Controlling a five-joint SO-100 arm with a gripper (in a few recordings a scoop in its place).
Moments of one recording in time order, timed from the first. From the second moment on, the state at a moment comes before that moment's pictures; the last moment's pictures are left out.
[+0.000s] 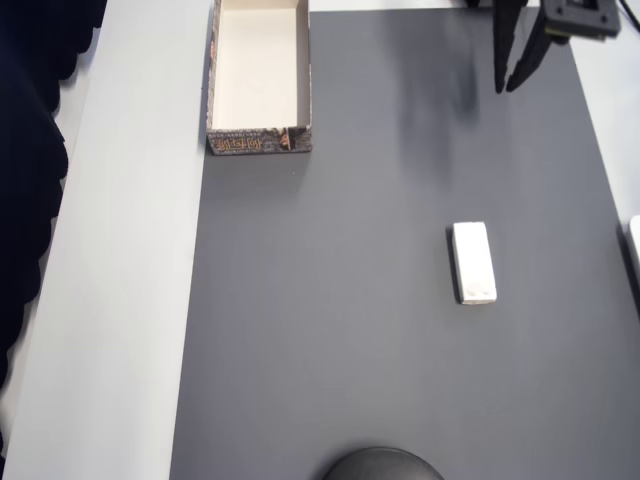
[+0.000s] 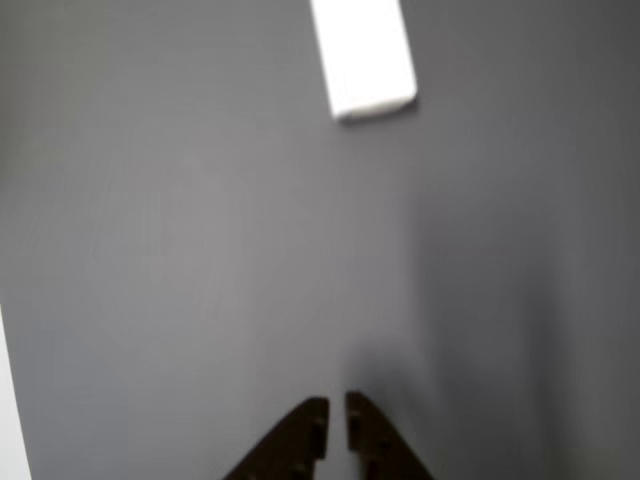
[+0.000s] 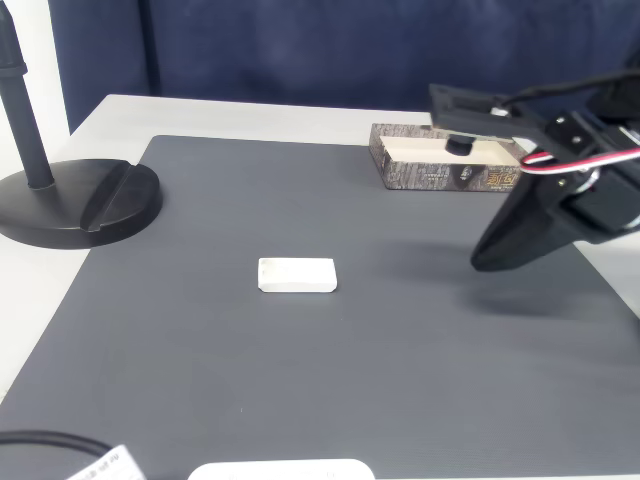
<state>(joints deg) 15.8 136.0 142.6 61.2 4.1</state>
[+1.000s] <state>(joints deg) 17.8 89.1 97.1 69.3 9.0</state>
